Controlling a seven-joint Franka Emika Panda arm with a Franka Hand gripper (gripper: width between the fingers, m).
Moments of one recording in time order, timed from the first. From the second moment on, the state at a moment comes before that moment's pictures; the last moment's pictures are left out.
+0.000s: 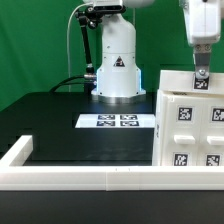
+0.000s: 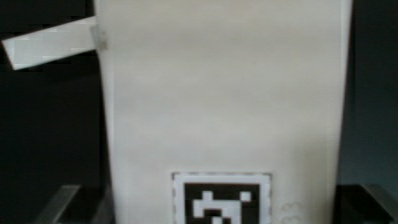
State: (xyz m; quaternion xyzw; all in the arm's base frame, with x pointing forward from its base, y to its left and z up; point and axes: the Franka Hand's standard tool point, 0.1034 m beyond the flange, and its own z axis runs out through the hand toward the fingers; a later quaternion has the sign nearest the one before) arm 0.614 0.093 0.162 -0.60 0.80 -0.01 0.06
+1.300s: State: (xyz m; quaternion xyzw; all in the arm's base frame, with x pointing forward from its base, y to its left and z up) arm 0.619 0.107 0.177 -0.61 0.79 0.01 0.10
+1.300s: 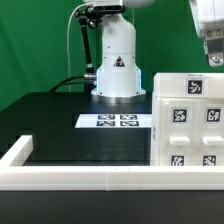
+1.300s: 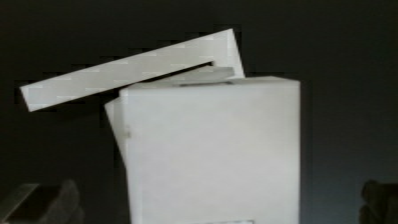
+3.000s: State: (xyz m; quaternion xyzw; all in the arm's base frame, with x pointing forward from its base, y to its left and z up) arm 0.636 0.096 0.181 -0.99 0.12 -0.05 0.07
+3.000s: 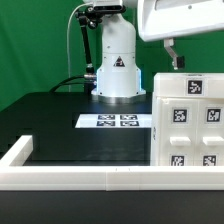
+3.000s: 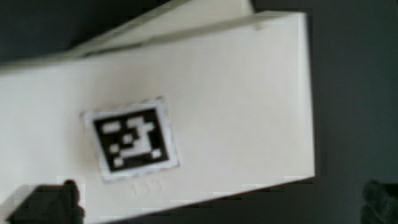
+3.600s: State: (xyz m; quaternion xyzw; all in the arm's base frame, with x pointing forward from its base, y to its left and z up) arm 0.637 0.092 0.181 -0.99 -0.06 -0.06 0.05
